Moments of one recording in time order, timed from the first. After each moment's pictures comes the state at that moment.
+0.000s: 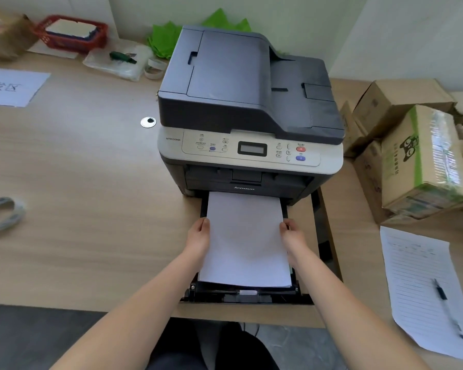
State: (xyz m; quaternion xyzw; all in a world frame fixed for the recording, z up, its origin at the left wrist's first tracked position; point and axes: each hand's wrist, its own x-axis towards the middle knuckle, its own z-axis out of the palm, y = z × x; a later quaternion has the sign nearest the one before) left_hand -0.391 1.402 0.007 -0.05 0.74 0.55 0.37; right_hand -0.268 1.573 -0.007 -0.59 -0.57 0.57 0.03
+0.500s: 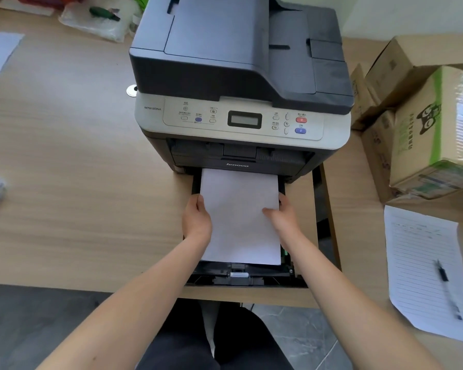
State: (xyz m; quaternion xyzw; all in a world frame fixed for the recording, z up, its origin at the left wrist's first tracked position) left_hand -0.378 1.426 -0.024 -0.07 0.84 0.48 0.24; right_hand -0.269 1.575 -0.021 -0.51 -0.59 0.62 0.05
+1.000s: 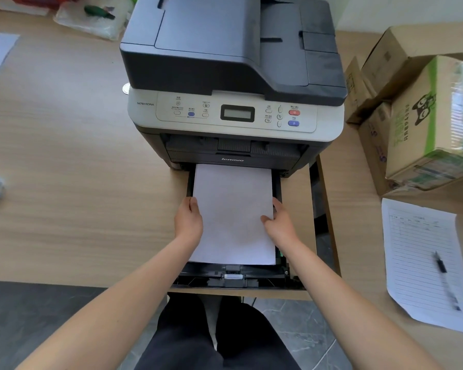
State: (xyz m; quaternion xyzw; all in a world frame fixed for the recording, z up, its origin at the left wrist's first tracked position) left_hand -0.376 1.409 -0.027 0.01 0.86 0.44 0.25; right_hand -0.246 1.564 -0.030 -0.48 -0.66 0.58 -0.01
